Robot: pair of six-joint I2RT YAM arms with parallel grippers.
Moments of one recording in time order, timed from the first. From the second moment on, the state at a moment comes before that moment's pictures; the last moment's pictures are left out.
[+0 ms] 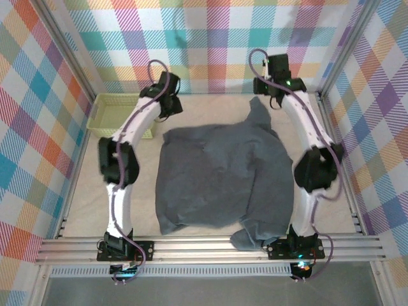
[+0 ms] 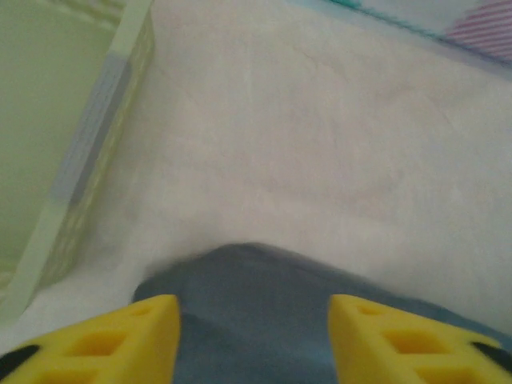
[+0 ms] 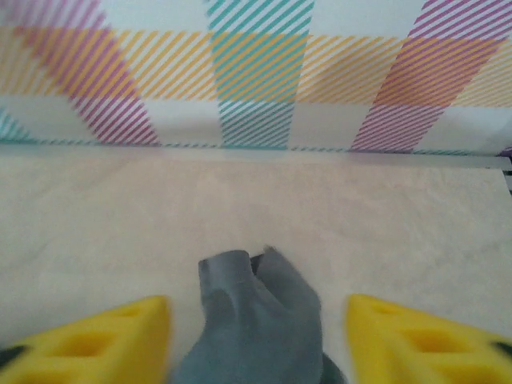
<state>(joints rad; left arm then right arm) -0.31 2.25 2.23 -0.96 -0.20 -0.58 0.21 2.09 2.20 -0.77 0.17 0.08</state>
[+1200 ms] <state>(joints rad) -0.36 2.13 1.58 -0.70 -0.04 -0.74 0.05 2.21 1.73 -0.84 -0.07 0.57</state>
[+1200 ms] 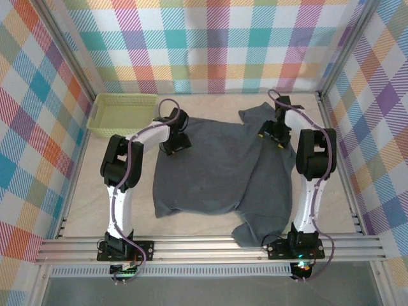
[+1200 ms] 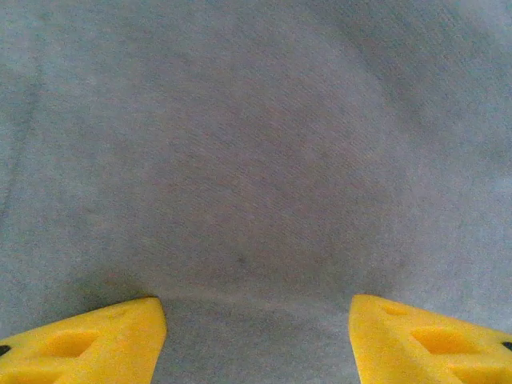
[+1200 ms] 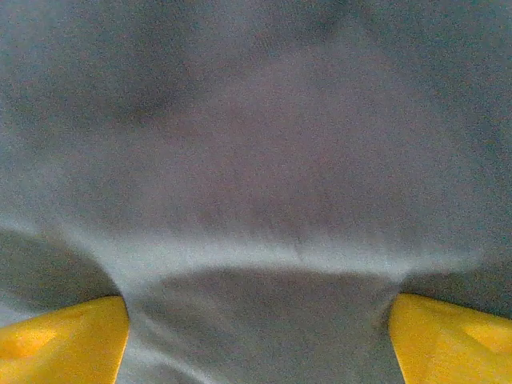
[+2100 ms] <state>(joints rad) -0.35 1.51 1.24 -0.81 -0.14 -0.72 0.10 1.58 1.37 -0.84 -0.14 0.45</state>
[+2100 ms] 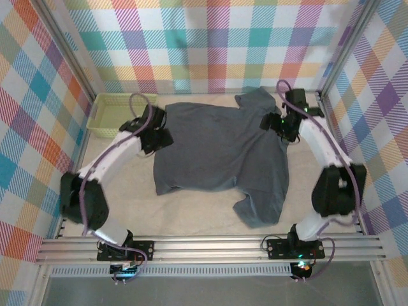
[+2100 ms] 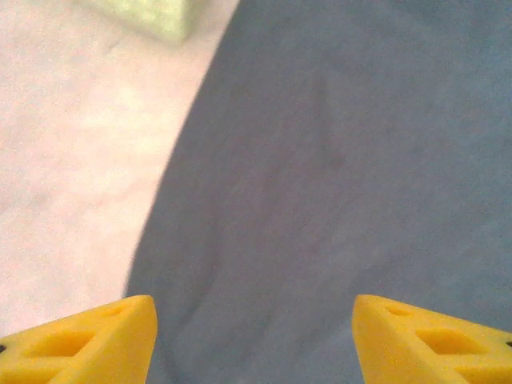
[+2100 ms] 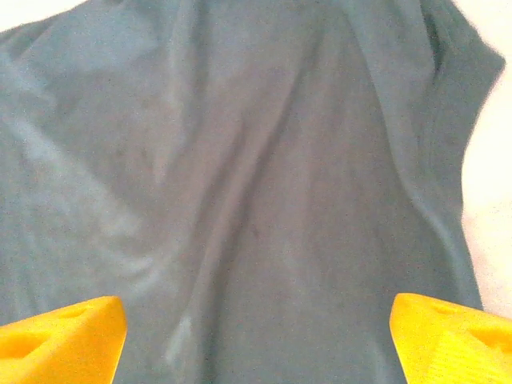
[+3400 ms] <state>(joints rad) -0.43 1.38 0.65 -0.64 -0.08 -0.84 0.45 1.25 0.71 -0.94 0.18 0.83</state>
